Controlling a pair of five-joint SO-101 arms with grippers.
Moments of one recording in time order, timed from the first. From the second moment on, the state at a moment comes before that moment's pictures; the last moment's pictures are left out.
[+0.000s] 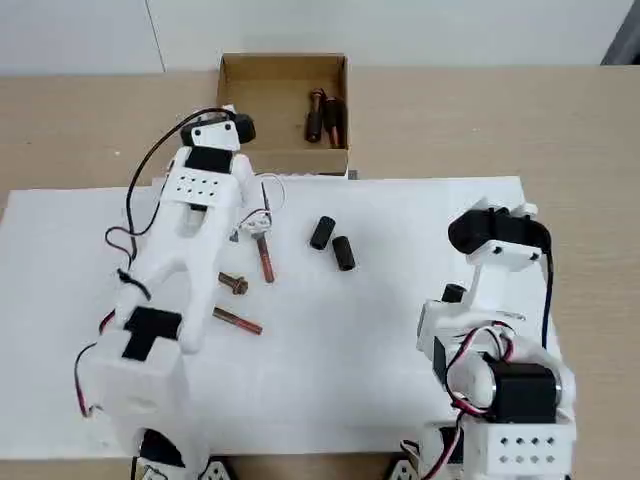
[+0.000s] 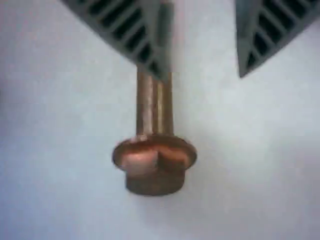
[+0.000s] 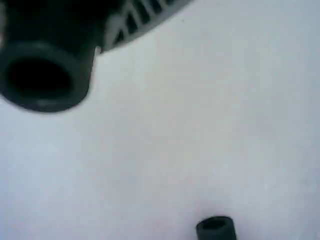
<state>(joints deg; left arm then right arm) 6.8 23.1 -9.5 83.2 26.8 -3.5 -68.6 46.7 87.3 -12.2</state>
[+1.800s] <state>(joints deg) 10.2 36.3 -55.2 98.8 25.6 -0.3 -68.6 43.6 87.2 -12.2</state>
